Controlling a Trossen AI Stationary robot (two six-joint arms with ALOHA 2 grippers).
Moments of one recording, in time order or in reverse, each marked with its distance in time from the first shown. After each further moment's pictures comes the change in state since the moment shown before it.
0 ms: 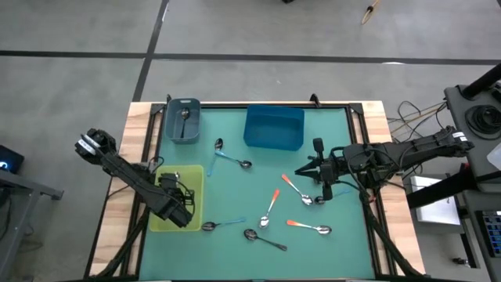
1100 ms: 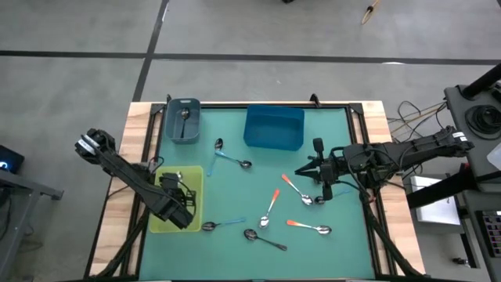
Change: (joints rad) left arm 0.000 -0.001 0.078 -0.071 -0.028 0.031; right arm 0.000 0.000 0.000 0.001 0.000 0.000
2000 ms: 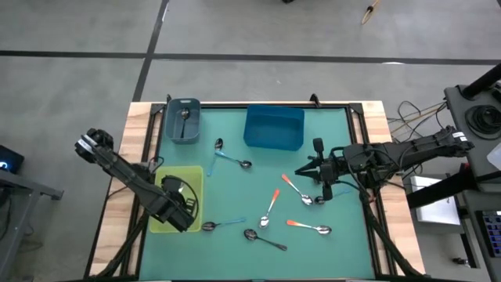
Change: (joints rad) left arm -0.001 -0.003 0.189 -0.110 0.141 0.172; right arm 0.000 0.000 0.000 0.000 0.000 0.003
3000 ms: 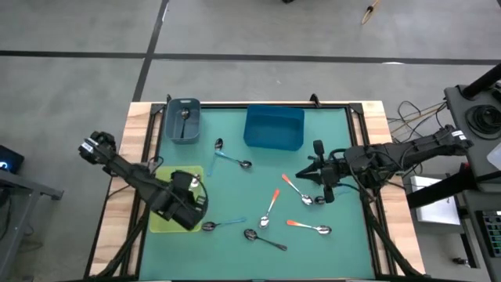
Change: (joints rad) left arm 0.057 0.063 0.302 -0.125 -0.159 0.143; right arm 0.026 0.000 0.004 -0.002 0.001 -0.017
